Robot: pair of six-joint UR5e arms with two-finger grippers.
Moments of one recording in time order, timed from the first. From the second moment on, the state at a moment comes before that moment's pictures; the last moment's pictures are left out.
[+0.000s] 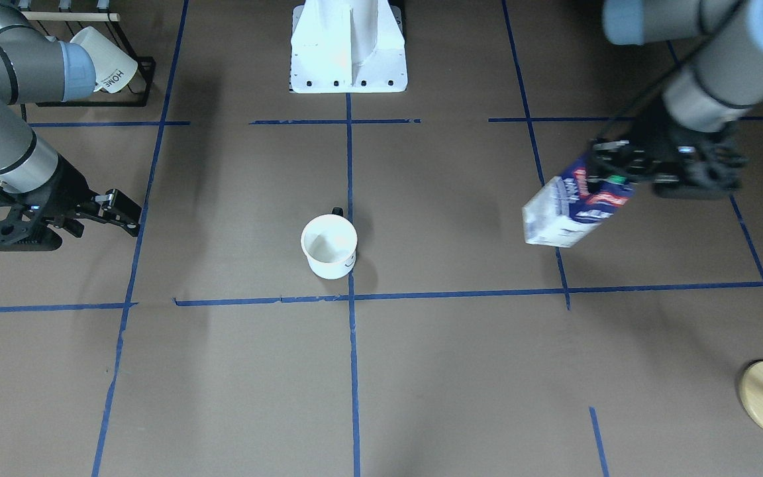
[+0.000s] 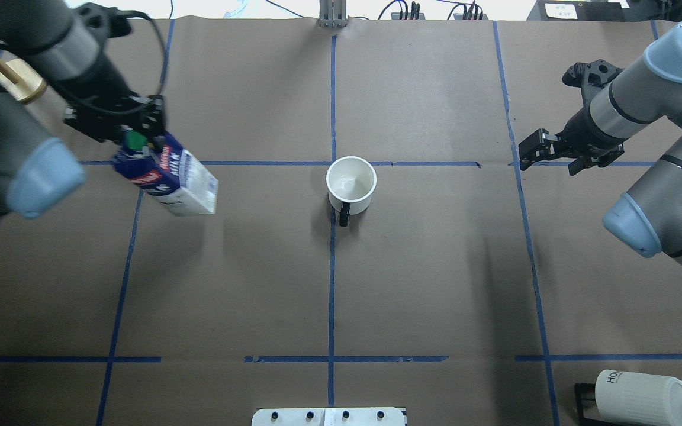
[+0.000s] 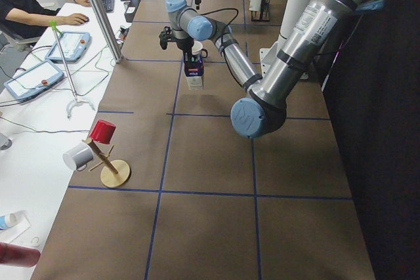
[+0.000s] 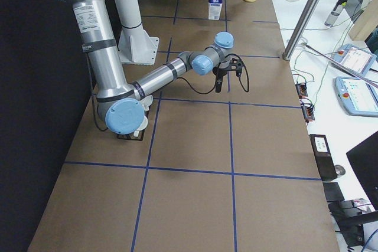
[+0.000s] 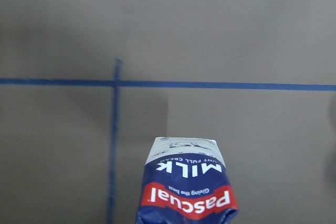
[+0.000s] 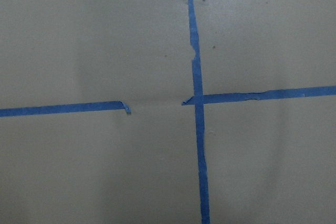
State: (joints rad) left arm -0.92 -2.18 -1.84 -1.28 -2.30 -0.95; right arm 0.95 -1.32 1.80 -1.43 2.20 0.92
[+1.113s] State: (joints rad) left arm -0.76 -2.57 -1.41 -1.29 -2.18 -1.11; right arm 0.94 -1.32 1.80 -1.43 2.20 0.92
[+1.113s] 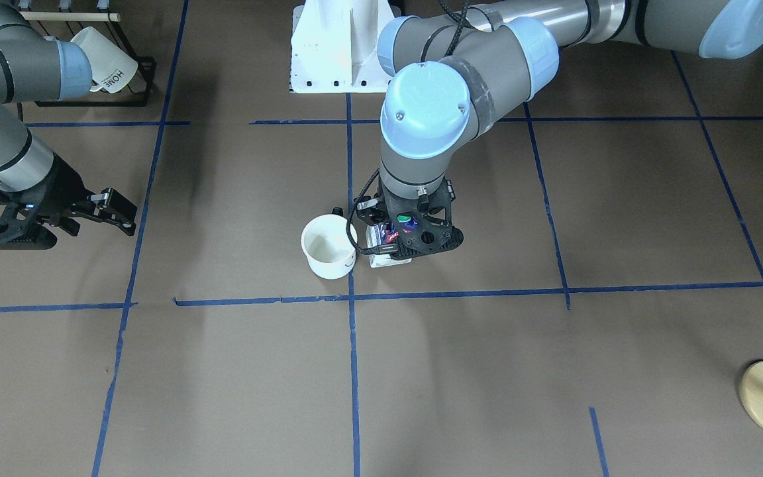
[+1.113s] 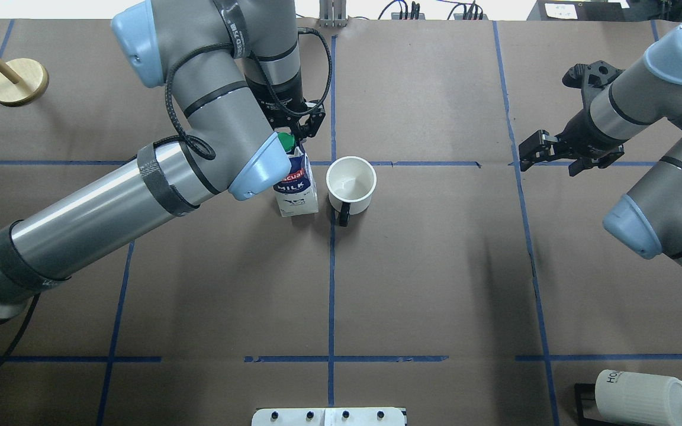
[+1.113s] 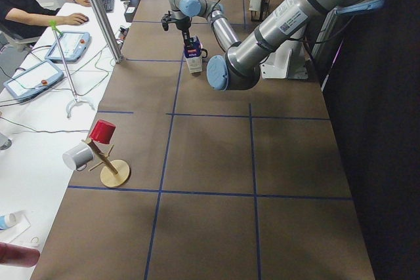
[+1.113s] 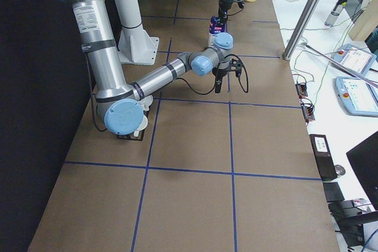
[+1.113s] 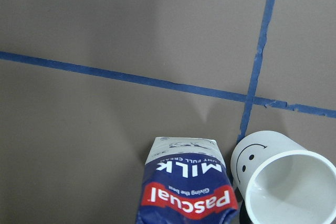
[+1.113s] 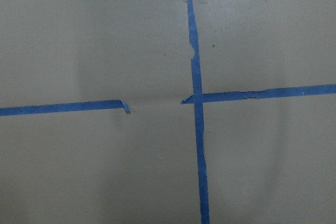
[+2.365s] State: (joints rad) left arm -0.77 -2.52 -1.52 -1.31 -2.17 -1.10; right arm 0.94 -1.32 1.79 -1.43 2.17 0.92
